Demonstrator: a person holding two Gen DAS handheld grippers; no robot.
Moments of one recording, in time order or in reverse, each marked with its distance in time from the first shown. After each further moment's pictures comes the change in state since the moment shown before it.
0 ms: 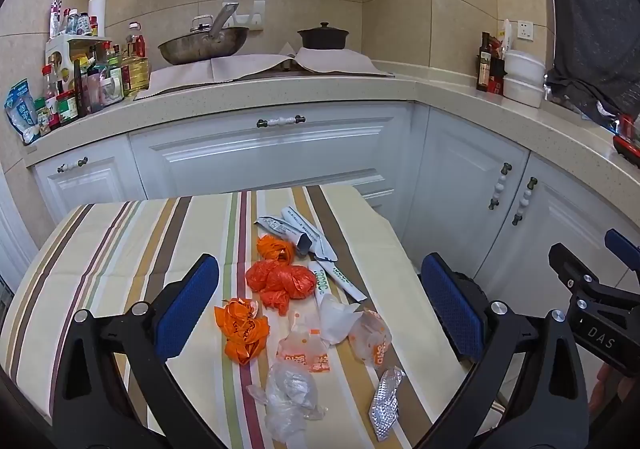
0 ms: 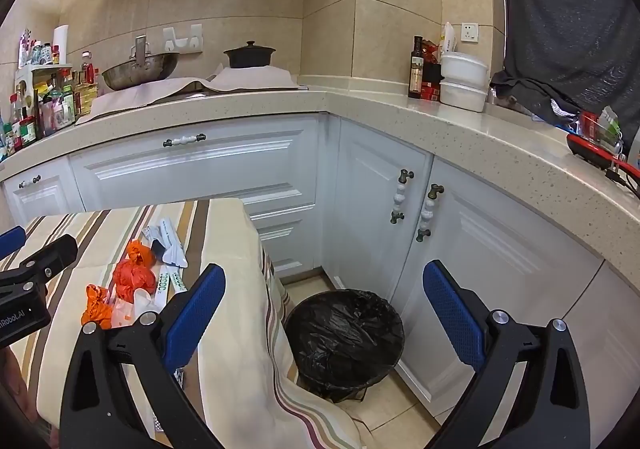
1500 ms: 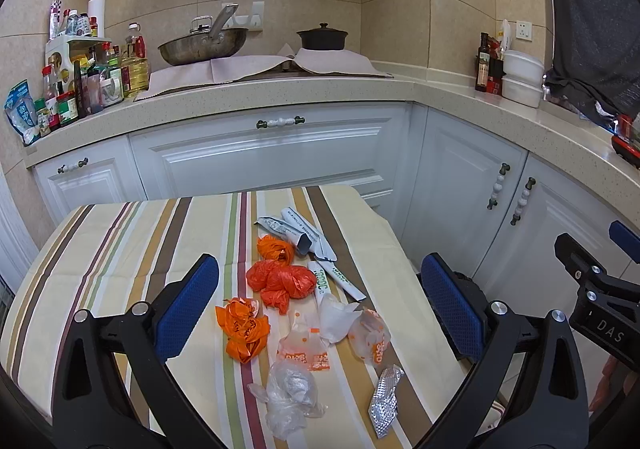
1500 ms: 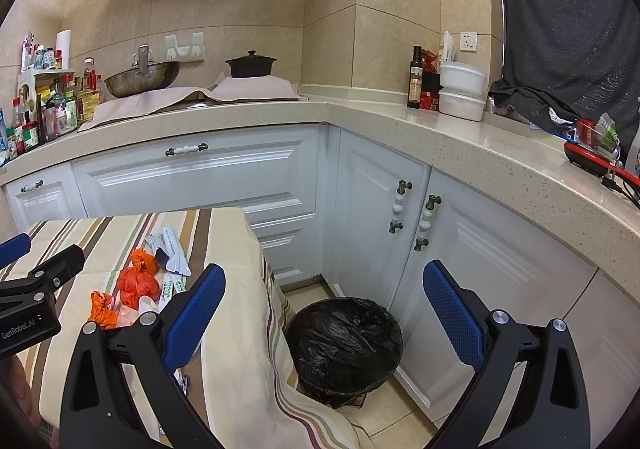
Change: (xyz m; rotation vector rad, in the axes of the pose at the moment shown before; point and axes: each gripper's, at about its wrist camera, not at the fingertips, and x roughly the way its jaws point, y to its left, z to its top) left arm -0.004 -0.002 0.001 0.001 0.002 -0.001; right arm -0.012 -0.001 0.012 -0.002 -0.024 0.003
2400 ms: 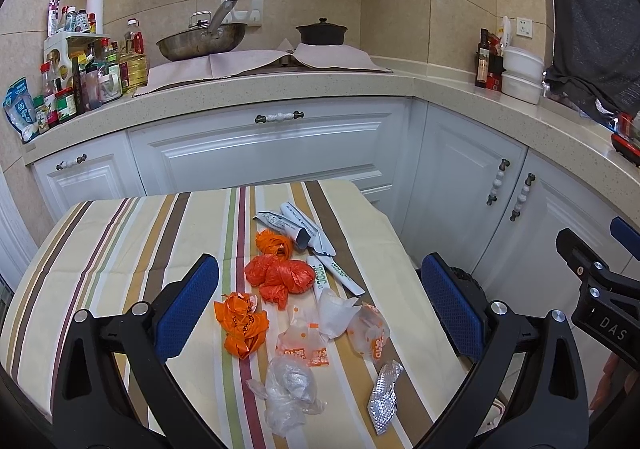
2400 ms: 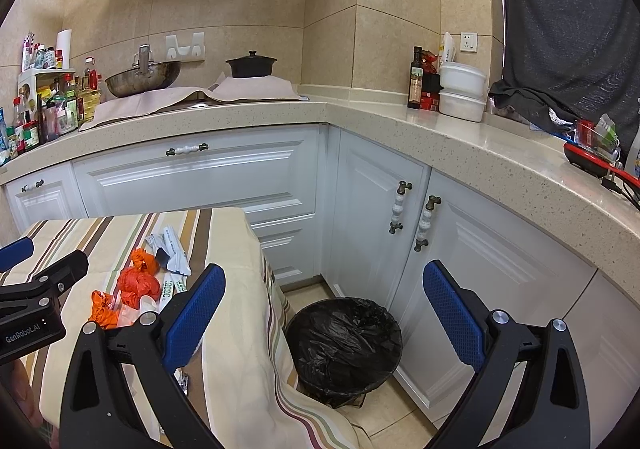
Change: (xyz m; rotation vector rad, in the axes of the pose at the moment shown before) left arm 0.004 0.002 -0.003 -0.006 0.017 -0.002; right arm -0.001 0.001 0.000 -0.001 -0.003 -0.001
